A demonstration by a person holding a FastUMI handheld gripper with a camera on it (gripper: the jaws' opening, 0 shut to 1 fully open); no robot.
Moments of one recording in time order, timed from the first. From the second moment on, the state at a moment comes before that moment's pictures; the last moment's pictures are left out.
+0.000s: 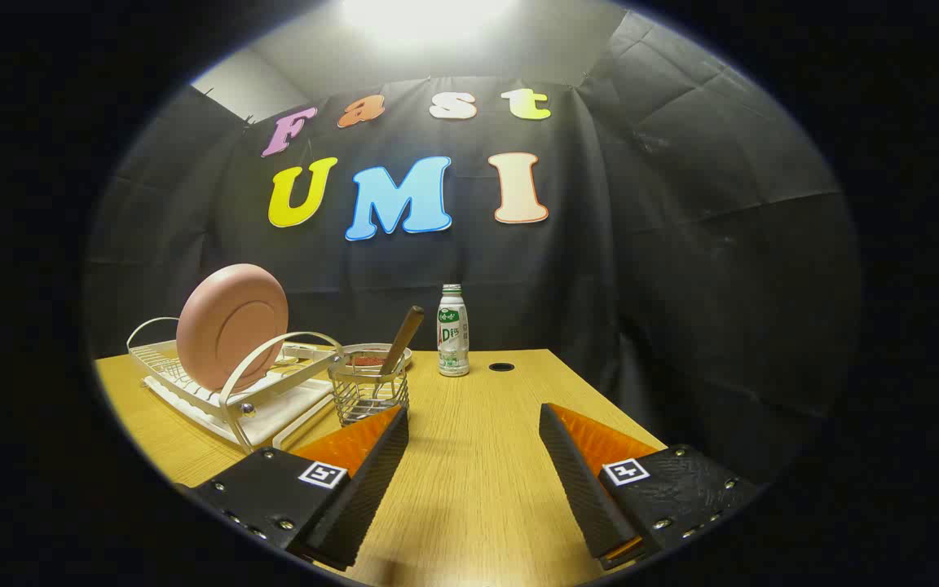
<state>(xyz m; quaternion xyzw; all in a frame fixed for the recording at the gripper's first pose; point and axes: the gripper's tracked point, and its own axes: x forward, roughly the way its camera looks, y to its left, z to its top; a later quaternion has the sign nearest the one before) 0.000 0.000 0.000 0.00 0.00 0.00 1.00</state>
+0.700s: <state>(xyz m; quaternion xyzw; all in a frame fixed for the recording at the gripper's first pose) 0.022 -0.041 0.038 -0.04 -0.07 -0.07 0.99</state>
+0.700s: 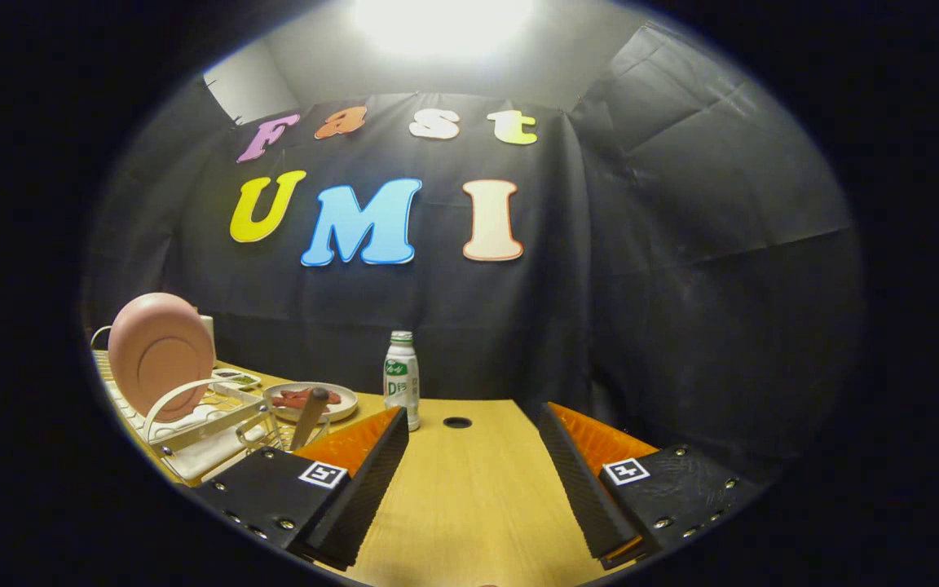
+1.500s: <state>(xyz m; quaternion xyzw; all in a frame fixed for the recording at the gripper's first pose) -0.009 0.010 0.061 0.00 -0.05 0.00 1.00</state>
